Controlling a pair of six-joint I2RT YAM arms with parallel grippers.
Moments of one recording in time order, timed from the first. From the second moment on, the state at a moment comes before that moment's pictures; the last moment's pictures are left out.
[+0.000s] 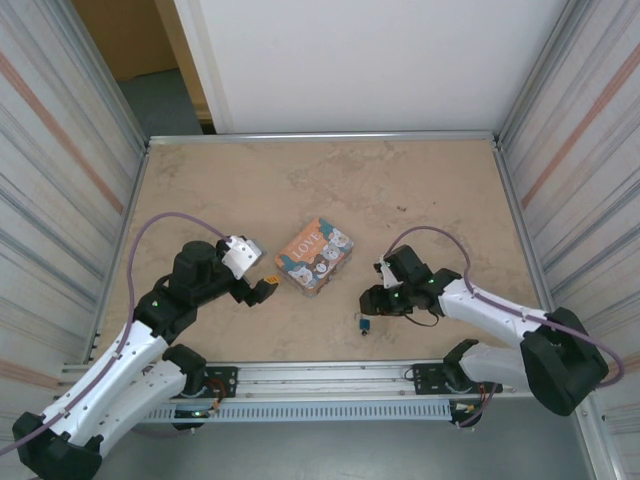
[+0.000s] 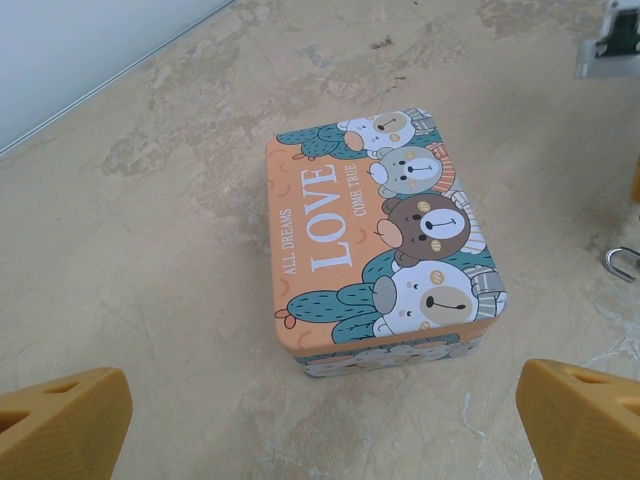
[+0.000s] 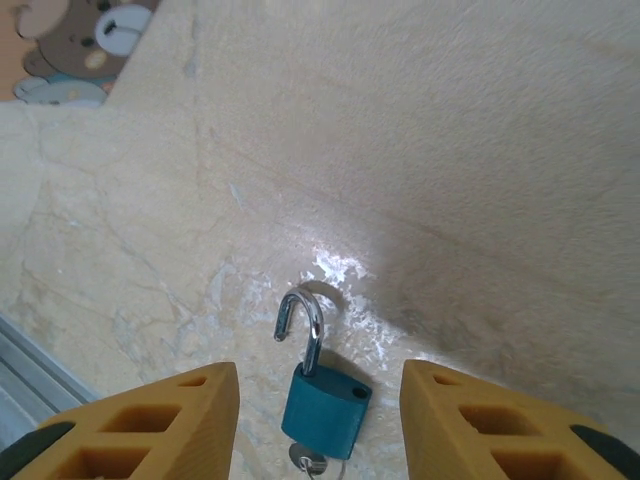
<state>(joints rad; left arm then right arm) -0.54 0.67 0.59 -0.42 0.17 0.29 0.64 1.15 0.52 -0.46 -0.33 0.58</state>
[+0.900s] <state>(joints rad) -0.54 0.70 0.59 -0.44 0.06 0.32 0.13 0.80 0.53 -0.46 -0.17 0.42</state>
